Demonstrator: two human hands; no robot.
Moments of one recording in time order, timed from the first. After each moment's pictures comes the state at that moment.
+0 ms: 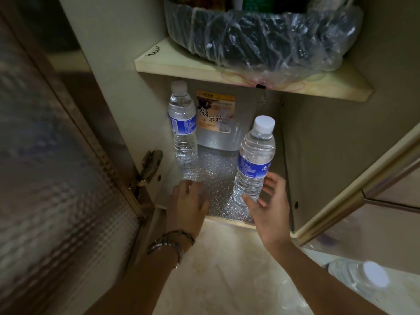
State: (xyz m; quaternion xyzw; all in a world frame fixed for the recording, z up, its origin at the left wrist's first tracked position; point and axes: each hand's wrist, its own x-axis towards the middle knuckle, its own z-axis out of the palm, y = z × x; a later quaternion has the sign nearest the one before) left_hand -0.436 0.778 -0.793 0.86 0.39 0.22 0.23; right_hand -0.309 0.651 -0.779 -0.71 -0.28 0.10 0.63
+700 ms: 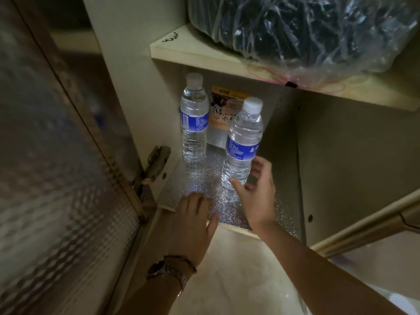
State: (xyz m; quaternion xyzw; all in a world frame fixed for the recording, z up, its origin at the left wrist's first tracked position) left_hand -0.453 0.758 -0.808 0.92 0.34 0.19 0.07; right_hand -0.299 0.713 -0.777 -0.74 -0.34 0.11 0.58
